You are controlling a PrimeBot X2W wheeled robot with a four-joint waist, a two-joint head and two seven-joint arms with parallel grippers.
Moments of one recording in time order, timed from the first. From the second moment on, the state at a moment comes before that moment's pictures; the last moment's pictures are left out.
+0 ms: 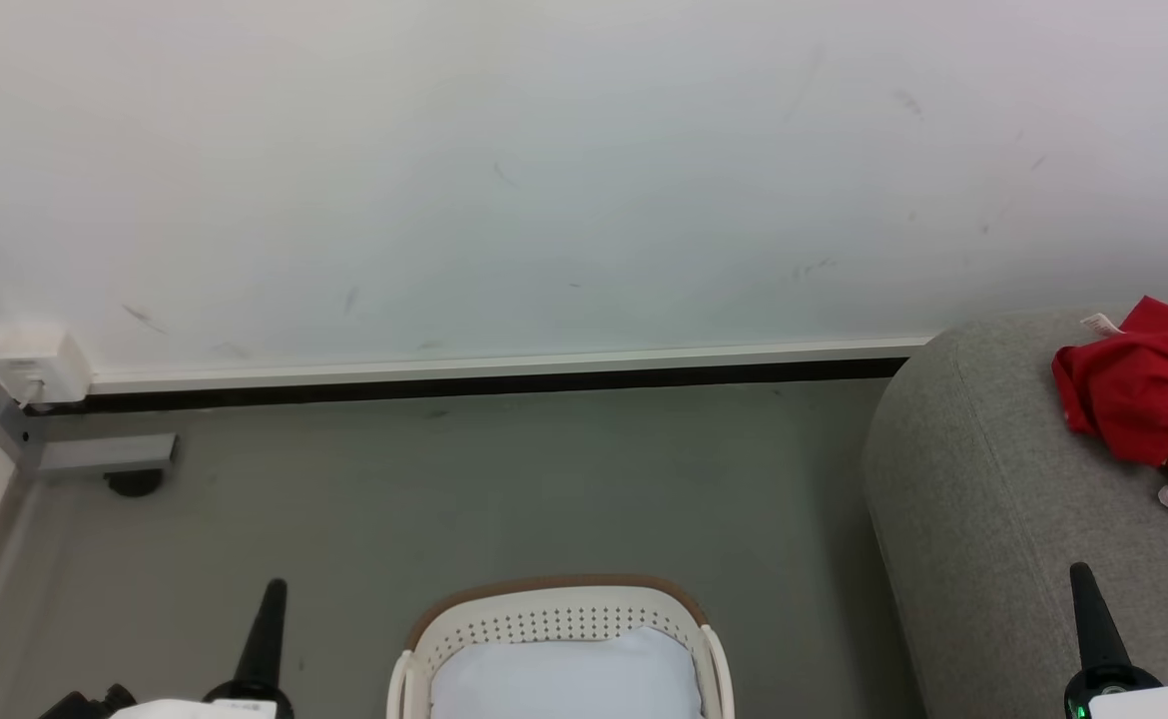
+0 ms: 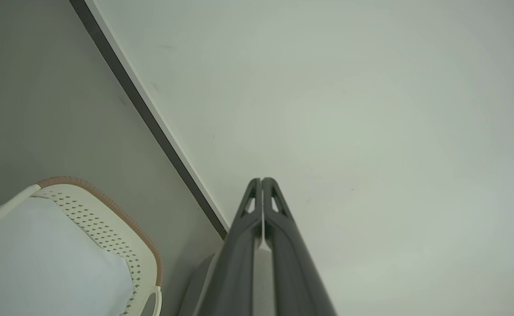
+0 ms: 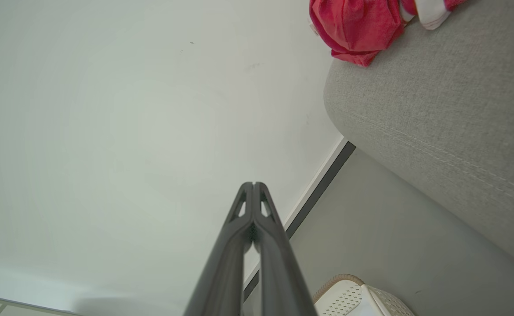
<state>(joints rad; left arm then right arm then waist) -0.05 0.05 0.06 0.26 -1.26 -0.13 0.01 -0.05 -0.04 -0.08 0.25 1.23 0.13 0.02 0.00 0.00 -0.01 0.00</state>
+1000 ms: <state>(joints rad) -0.09 0.05 0.10 0.25 -1.52 -0.13 0.08 -0.09 -0.05 -0.10 0.25 1.51 0.13 0.09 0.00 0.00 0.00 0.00</state>
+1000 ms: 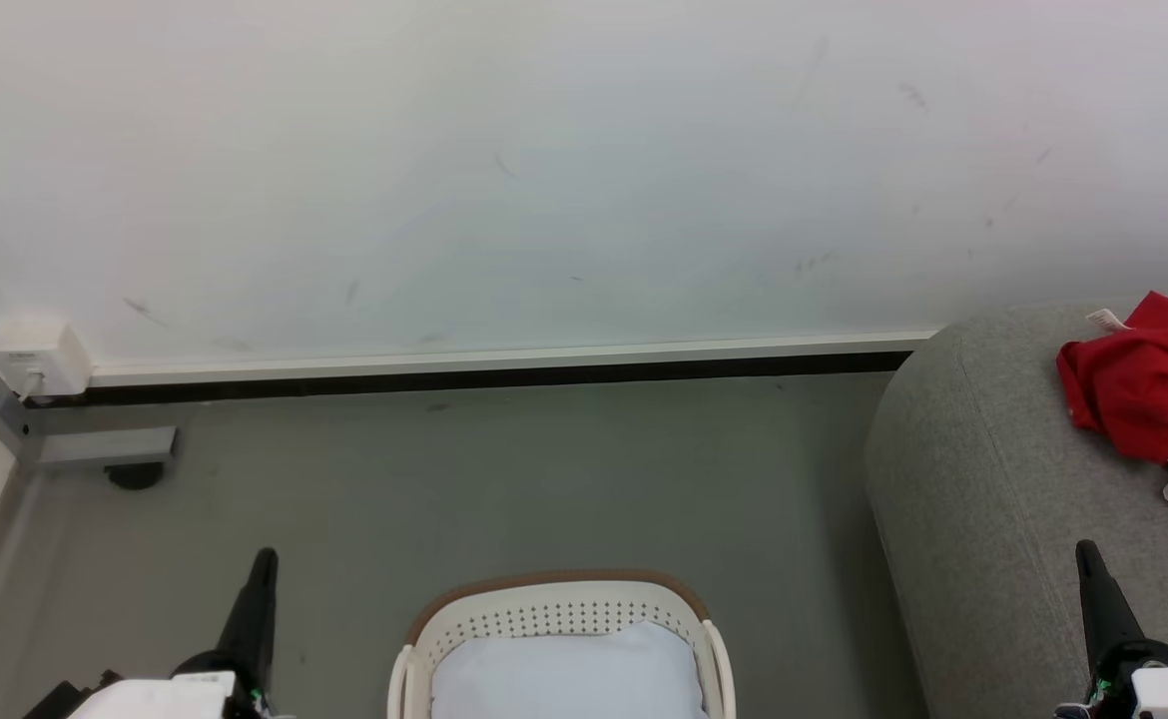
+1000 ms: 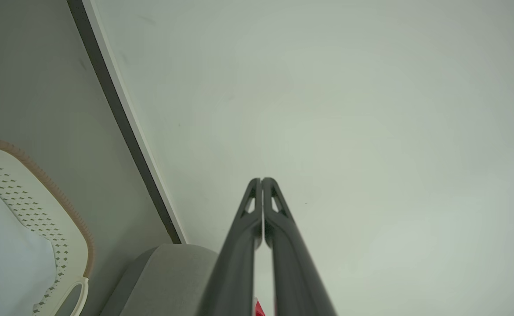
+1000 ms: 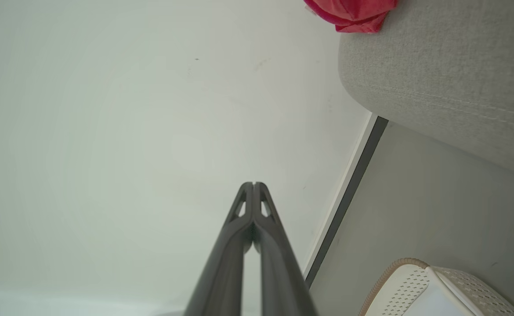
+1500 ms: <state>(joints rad) -0.10 0.05 0.11 0.25 -1.61 -0.13 0.11 -0.10 -0.05 -0.11 0.25 1.61 0.13 0.11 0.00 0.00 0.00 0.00</state>
